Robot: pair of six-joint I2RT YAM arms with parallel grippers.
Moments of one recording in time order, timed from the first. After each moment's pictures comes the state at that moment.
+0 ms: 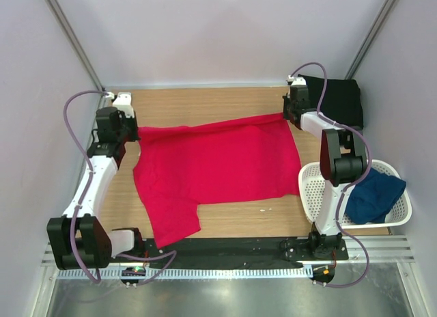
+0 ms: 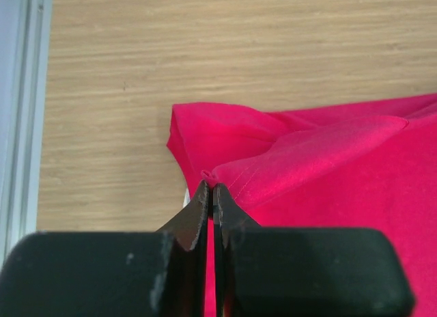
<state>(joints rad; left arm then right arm) 0.04 1.23 0.96 -0.20 0.08 0.06 0.10 2.01 1.39 0.01 0.16 0.04</state>
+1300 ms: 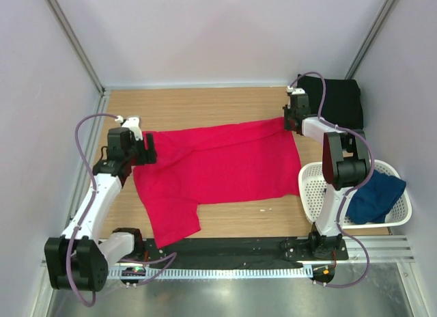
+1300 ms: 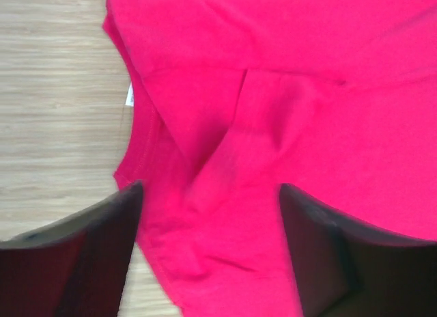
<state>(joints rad) -0.05 1.08 0.77 -0.38 0.05 -0.10 0.10 1.95 1.28 -0.08 0.14 0.04</state>
